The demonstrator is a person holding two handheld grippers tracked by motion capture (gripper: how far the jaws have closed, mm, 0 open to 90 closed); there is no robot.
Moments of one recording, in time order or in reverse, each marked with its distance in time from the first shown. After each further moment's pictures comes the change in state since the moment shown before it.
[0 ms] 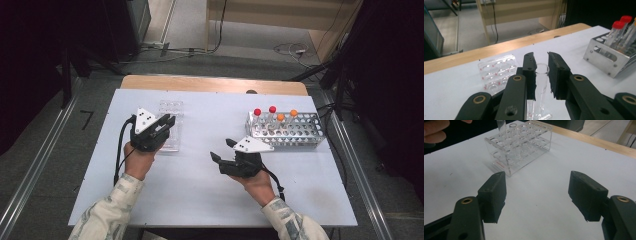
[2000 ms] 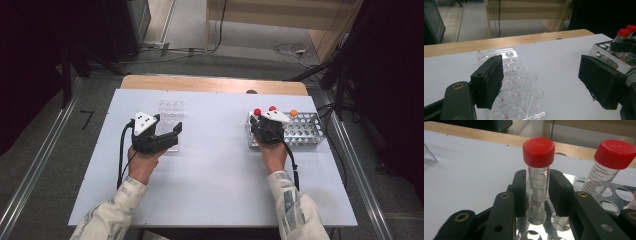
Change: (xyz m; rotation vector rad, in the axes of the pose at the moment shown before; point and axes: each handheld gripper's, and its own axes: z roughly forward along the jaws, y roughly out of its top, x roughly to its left) left arm -0.004 -0.006 -0.001 -0.030 0.028 -0.124; right arm -0.111 0.004 0.026 0.016 -0.481 0.185
